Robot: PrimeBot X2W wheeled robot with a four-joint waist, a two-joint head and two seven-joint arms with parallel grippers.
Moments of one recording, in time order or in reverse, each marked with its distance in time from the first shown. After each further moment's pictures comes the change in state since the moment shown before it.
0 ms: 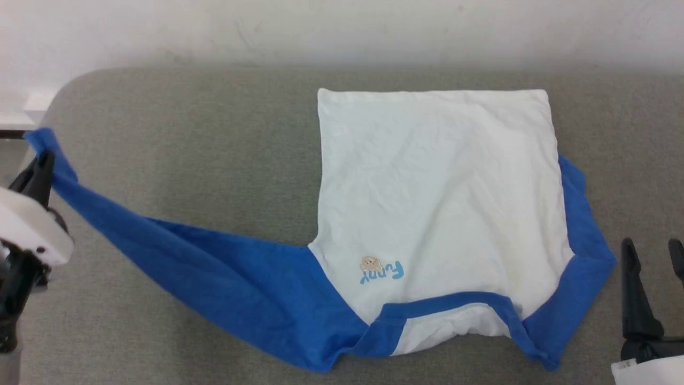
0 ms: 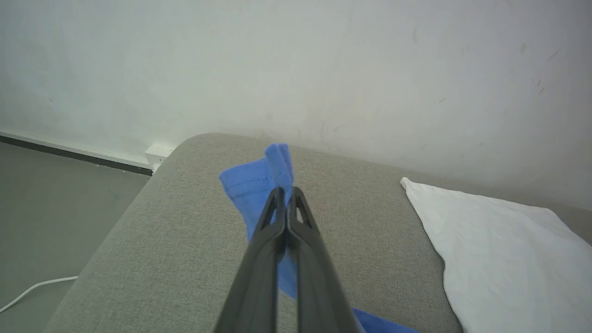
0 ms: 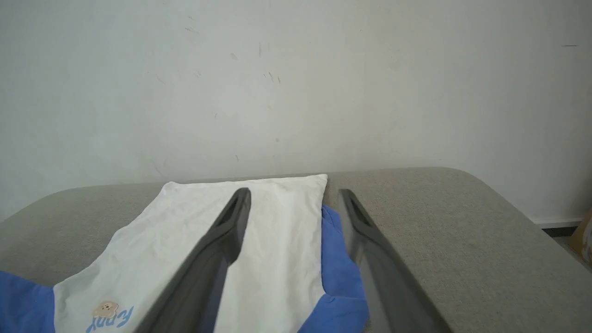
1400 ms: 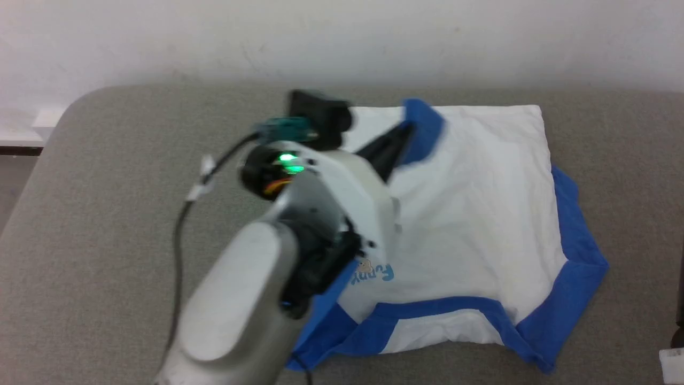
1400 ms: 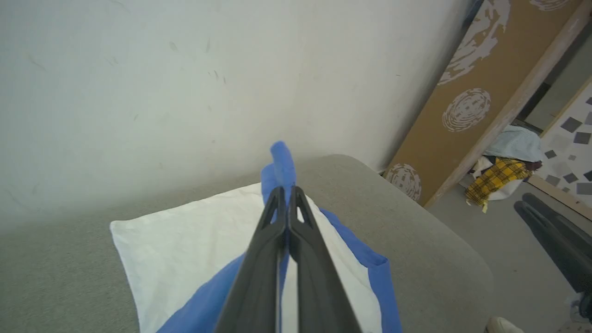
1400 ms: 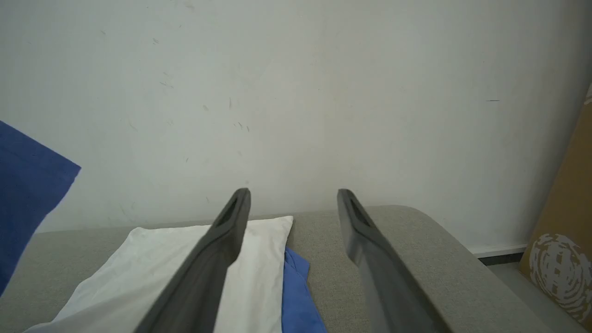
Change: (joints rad) left arm -0.285 -0.433 -0.583 -0.039 0.099 -0.019 0.049; right arm -0.008 0.024 -0.124 -0.083 -0.009 0.000 0.030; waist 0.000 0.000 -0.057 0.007
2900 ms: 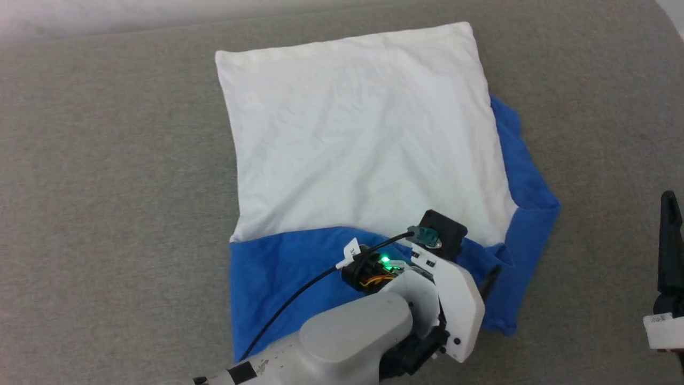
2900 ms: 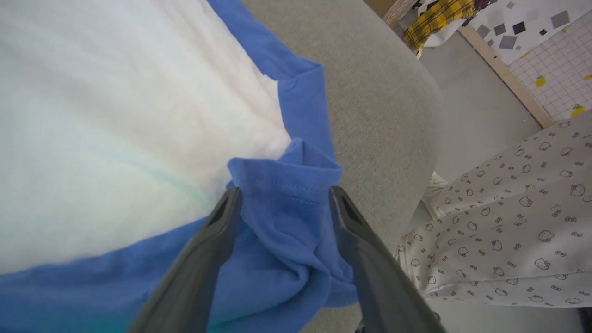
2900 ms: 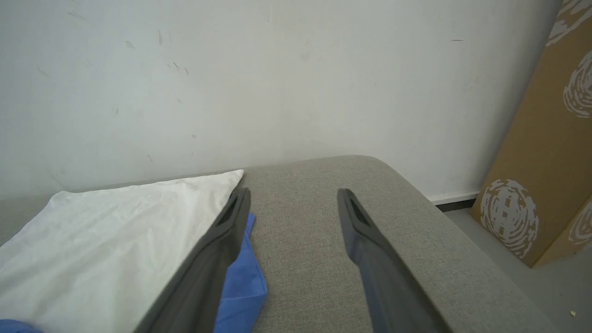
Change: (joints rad) left arm -0.213 -0.066 -0.788 0.558 -0.465 0.190 -0.391; right arm -0.141 -0.104 0.075 0.170 0.079 0.000 -0.063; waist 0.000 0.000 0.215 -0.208
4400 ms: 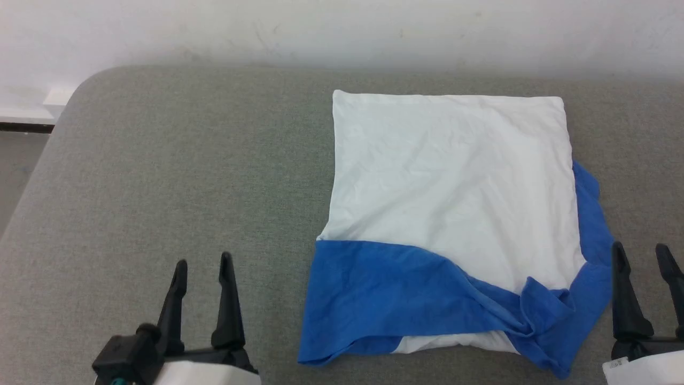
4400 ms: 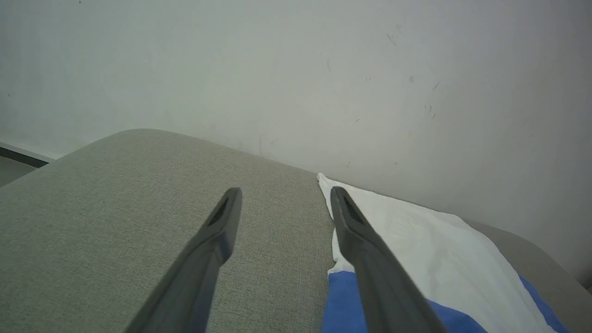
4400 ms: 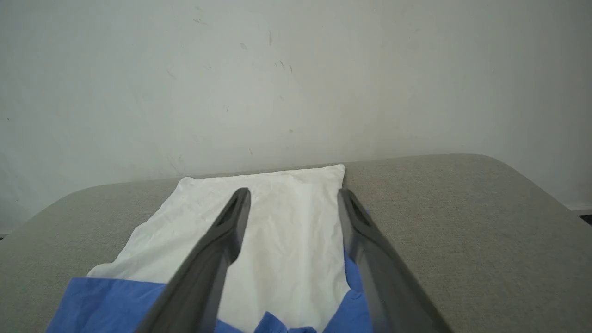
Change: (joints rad) left arm 0.888 0.287 0.897 -0.748 0.461 0.146 -0.376; right arm 0.141 0.102 0.058 -0.057 -0.048 0.000 0.051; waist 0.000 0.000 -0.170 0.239
